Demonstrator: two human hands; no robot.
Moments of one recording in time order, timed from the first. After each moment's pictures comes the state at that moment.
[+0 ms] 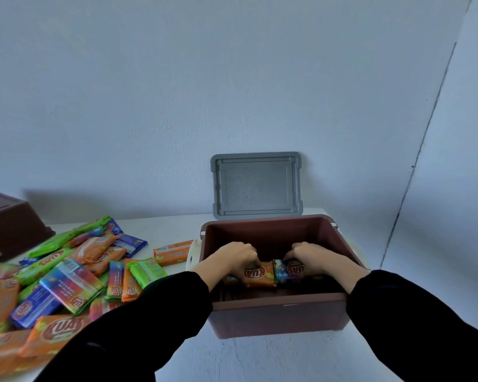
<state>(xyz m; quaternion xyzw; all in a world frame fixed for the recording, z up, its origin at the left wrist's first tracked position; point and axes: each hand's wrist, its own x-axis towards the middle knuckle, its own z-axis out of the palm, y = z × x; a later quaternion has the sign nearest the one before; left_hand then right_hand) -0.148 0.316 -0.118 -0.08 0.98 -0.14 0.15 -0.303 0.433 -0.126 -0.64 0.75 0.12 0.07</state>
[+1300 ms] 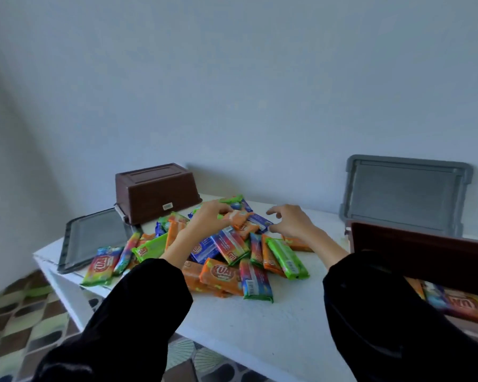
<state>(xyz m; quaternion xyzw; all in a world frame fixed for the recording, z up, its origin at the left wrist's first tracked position) 0.169 0.232 -0.065 -0.52 0.82 0.13 -0.22 -0.028 0.289 -0.058 -0.69 0.68 -0.21 0.12</state>
